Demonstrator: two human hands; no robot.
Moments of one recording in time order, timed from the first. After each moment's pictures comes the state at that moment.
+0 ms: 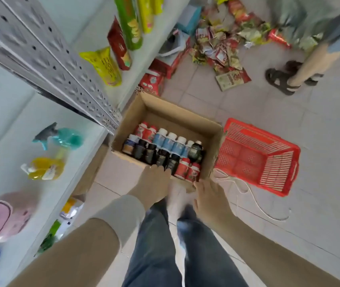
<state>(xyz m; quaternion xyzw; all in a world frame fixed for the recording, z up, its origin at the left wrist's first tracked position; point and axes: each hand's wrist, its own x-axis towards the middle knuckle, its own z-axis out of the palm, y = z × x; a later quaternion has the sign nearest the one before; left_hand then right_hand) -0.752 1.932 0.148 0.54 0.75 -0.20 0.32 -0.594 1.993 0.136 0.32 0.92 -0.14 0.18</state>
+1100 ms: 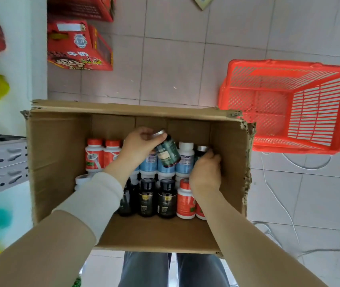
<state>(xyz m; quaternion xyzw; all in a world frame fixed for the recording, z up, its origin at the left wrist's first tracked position) -0.866 2.126 -0.108 0.13 0.78 0.22 0.57 -0.714 2.127 -0.108 0.71 0.56 -0.34 0.26</state>
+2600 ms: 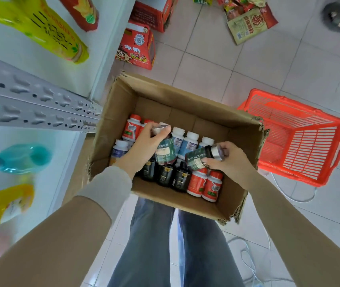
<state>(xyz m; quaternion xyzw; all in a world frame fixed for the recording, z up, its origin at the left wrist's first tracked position) -0.893 2.039 -0.022 0.09 0.74 0.36 0.56 -0.697 2.137 -0.019 0.57 0.60 -0.55 0.12</state>
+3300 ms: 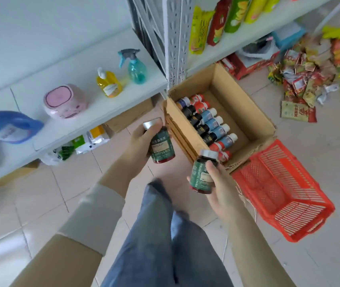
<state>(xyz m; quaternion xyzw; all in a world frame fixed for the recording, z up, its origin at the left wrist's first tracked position) -0.682 1.788 0.208 -0.16 0.61 0.72 0.29 -0.560 1.938 0.156 0.35 0.39 -0.85 0.09</state>
